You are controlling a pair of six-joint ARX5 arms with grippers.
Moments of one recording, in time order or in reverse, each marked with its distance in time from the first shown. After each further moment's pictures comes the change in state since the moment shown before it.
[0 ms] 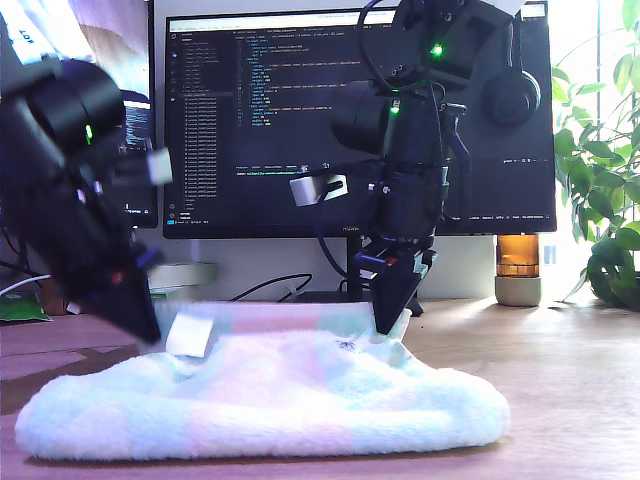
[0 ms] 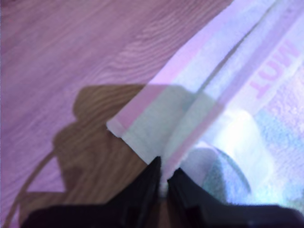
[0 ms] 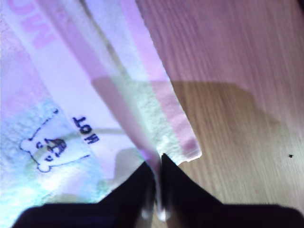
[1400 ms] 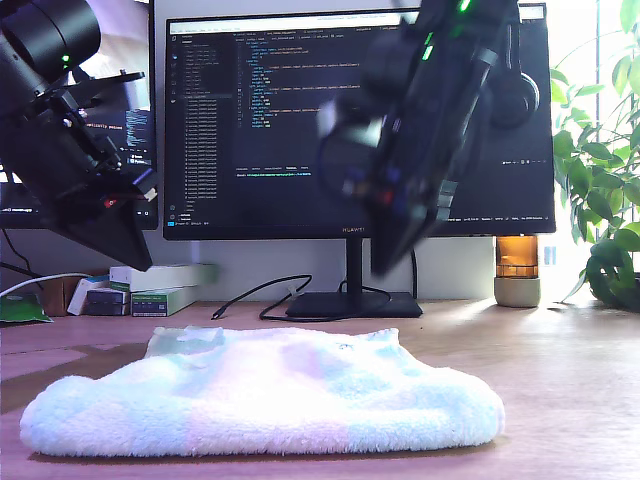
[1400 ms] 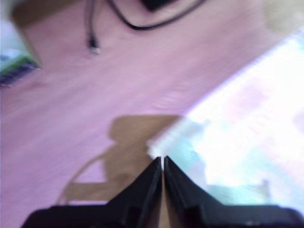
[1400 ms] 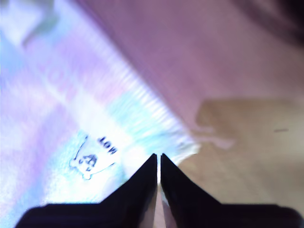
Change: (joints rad) left arm 0.013 -0.191 0.029 -0.104 -0.010 -0.077; right arm -0.053 -0.109 0.051 -0.060 -0.192 0.275
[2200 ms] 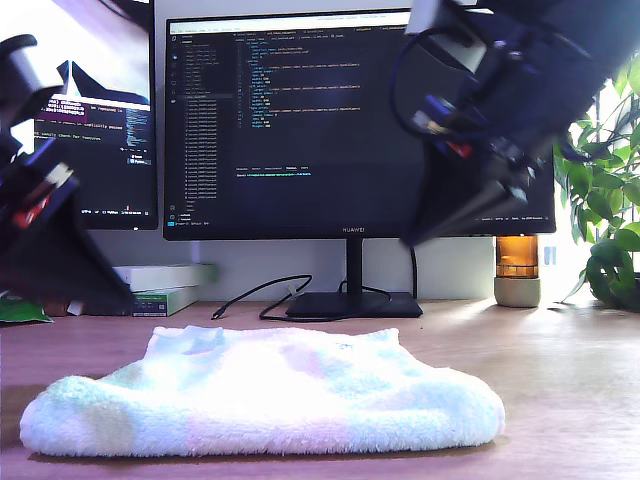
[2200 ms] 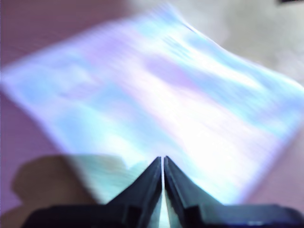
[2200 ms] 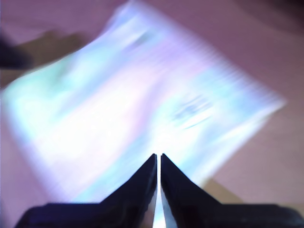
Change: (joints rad) left arm -0.158 -0.355 -0.475 0.216 0.240 -0.237; right arm 0.055 -0.525 -0.751 0.486 -0.230 0.145
